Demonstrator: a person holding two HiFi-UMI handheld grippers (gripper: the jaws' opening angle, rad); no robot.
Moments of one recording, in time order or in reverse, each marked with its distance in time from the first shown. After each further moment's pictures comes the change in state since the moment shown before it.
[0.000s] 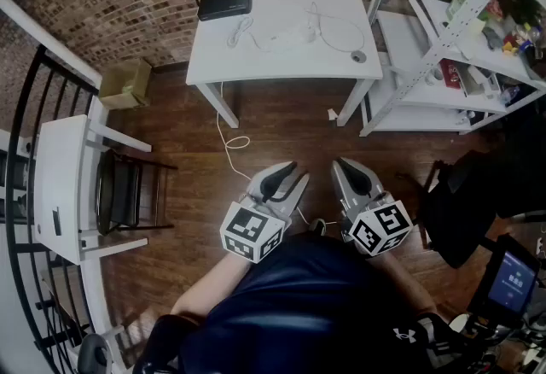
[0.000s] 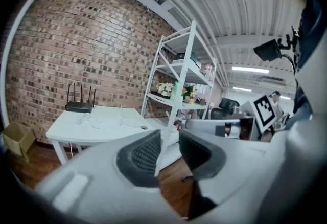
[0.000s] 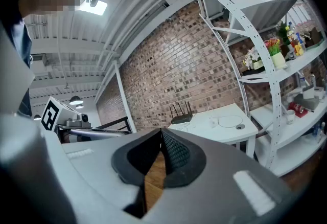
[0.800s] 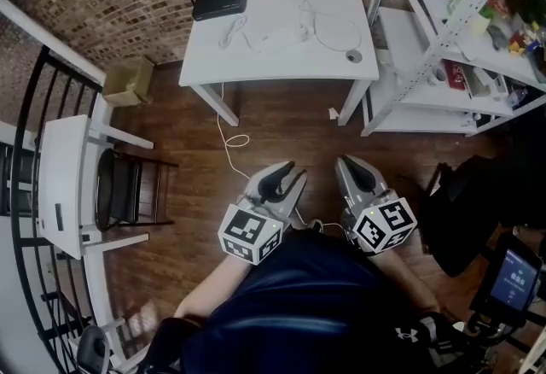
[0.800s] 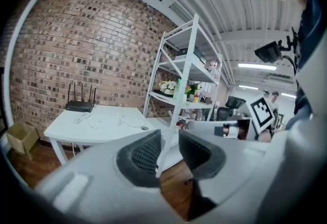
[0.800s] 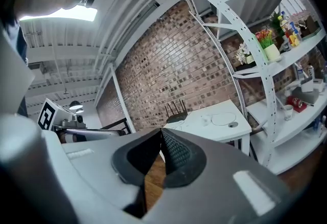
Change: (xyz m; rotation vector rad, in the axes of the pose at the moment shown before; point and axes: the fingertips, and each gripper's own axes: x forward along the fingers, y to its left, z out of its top) left arm 0.052 -0.019 0.001 -0.006 0.007 0.062; right arm -0.014 -0.072 0.006 0.056 0.014 0.006
